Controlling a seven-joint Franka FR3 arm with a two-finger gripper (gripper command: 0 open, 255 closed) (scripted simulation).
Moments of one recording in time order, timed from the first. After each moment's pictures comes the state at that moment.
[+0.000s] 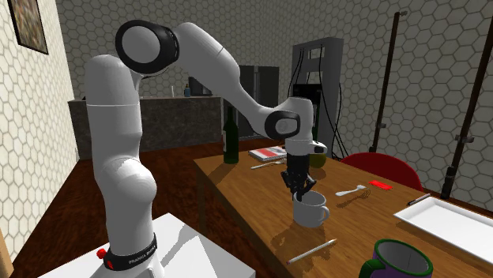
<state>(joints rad) -0.14 0.03 -0.43 -2.27 -0.04 2.31 -0.37</state>
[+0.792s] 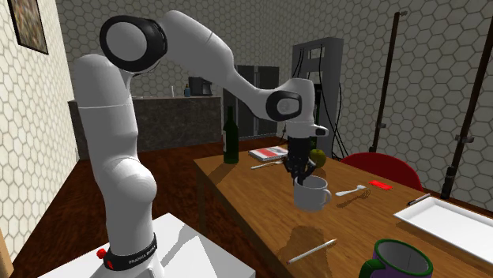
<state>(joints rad) -0.14 -0.06 -0.42 -2.20 -0.07 2.17 -0.35</state>
